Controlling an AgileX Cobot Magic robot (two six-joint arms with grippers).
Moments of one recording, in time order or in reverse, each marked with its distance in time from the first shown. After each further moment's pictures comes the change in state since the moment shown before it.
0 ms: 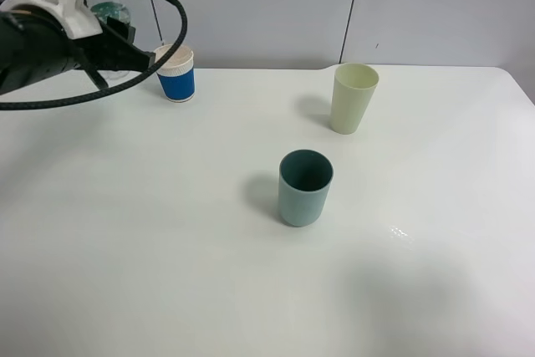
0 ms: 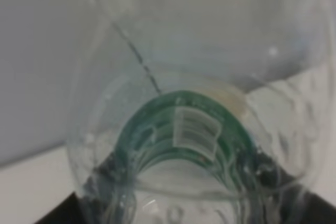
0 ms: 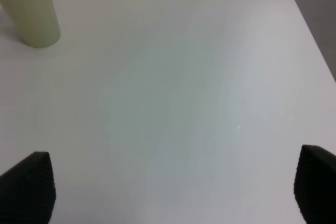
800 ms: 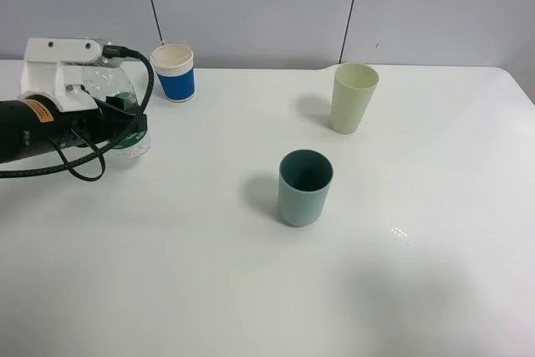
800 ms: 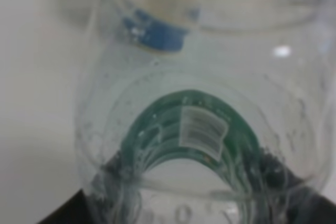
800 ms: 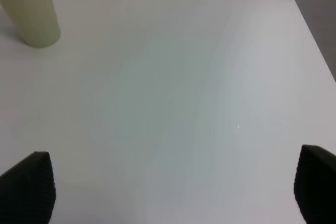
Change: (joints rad) left arm 0.197 0.157 0.190 0.918 0.052 -1.098; right arm 0.000 0.000 0.000 0.000 0.000 0.000
